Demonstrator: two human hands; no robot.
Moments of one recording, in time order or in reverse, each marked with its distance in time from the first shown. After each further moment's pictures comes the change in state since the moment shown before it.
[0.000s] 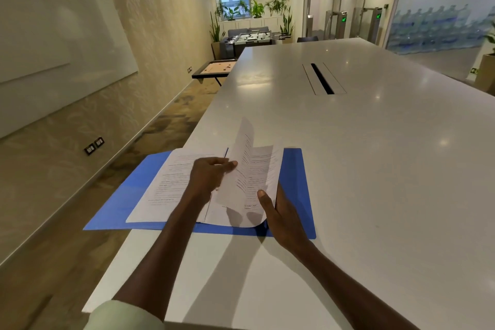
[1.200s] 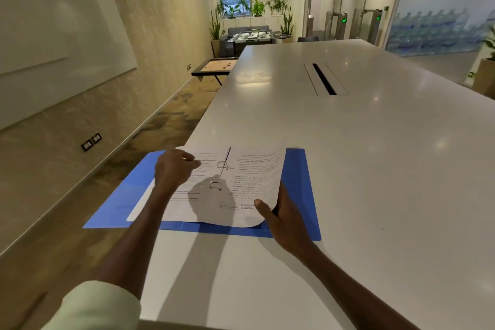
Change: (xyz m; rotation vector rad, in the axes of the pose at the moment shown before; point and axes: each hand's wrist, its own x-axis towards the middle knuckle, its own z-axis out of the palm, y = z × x) left_hand 0.035 -0.017 -0.071 0.520 0.234 0.098; right_hand -0.003 0.002 0.001 0.014 -0.023 -0.099
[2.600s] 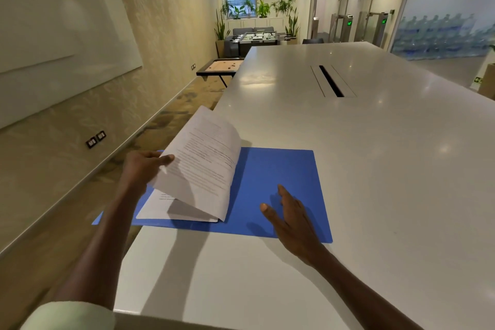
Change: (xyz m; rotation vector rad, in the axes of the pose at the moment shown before) left_hand 0.003 -0.043 -0.061 -0.416 0.018 -0.216; right_hand -0.009 -0.011 0.004 -0.290 -0.085 0.200
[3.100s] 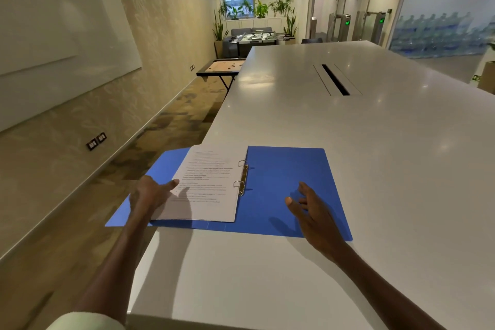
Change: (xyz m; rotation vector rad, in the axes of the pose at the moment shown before) left_hand 0.040 -0.085 -0.005 0.423 0.096 -0.099; right_hand 0.006 0.002 0.000 0.104 0.104 0.010
